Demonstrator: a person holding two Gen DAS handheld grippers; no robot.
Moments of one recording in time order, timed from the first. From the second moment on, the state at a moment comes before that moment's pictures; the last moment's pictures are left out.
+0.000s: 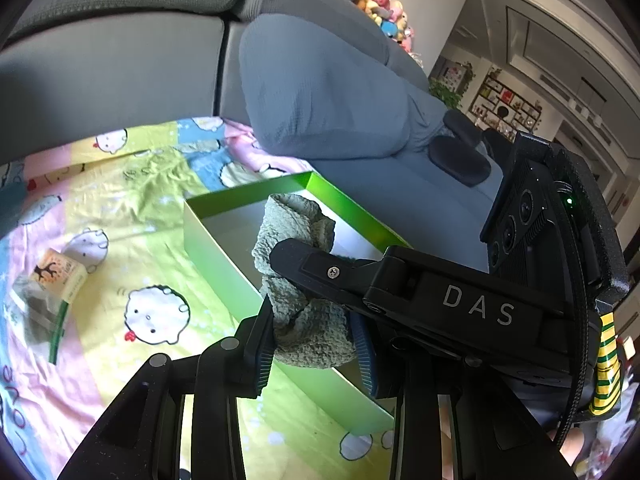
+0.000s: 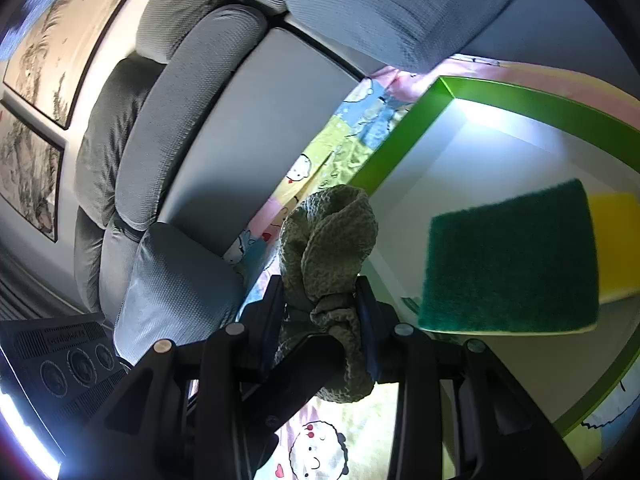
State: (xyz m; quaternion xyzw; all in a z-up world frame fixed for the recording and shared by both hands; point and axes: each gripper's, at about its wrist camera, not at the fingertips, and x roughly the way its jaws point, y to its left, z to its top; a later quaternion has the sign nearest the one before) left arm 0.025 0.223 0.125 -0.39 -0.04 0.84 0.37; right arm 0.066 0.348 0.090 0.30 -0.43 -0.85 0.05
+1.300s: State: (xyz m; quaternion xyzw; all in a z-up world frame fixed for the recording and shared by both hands) left arm 0.020 0.245 0.097 -0.43 -0.04 0.83 0.35; right arm 0.072 0.378 0.065 0.33 -0.42 -0.84 -0.08
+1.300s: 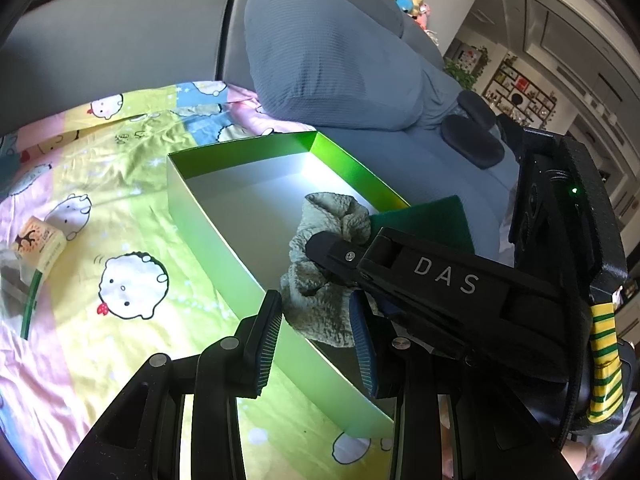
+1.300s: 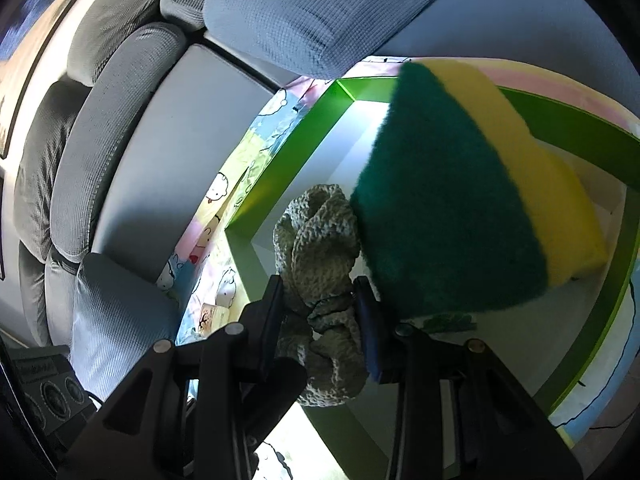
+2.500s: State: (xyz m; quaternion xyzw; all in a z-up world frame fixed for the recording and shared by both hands) left arm 0.048 0.090 0.105 -0.40 -0.13 0.89 0.18; right arm 0.098 0.347 0.114 0.25 -0.38 -0.88 -0.11
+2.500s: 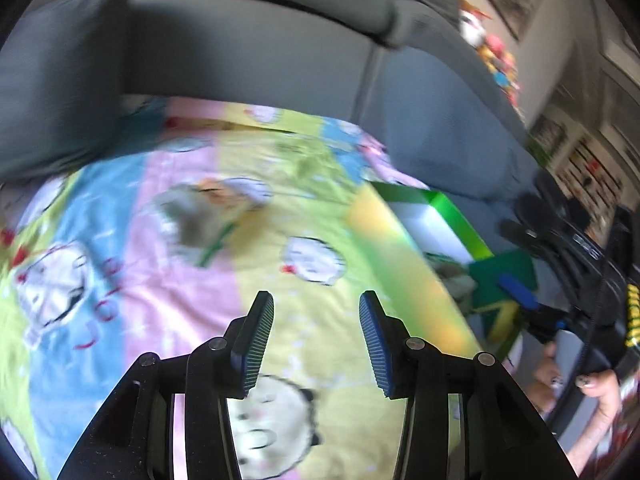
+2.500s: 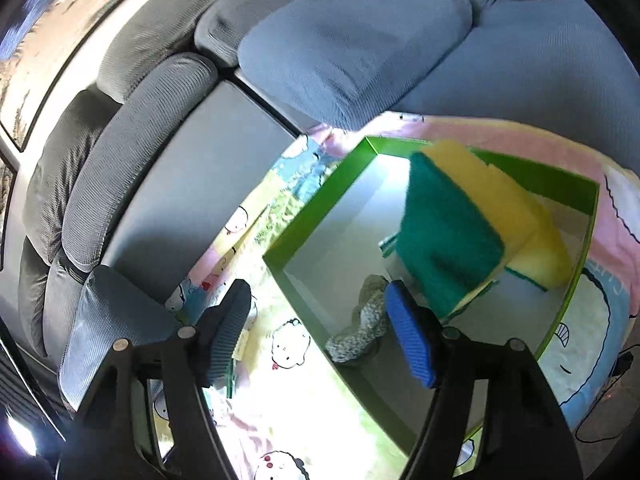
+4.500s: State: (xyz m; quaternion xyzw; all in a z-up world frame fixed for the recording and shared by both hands) left arm 0.033 -0.074 0.064 -0.44 -0.31 0.84 -0.02; right arm -0.094 0.075 0.038 0.40 0.06 -0.91 0.07
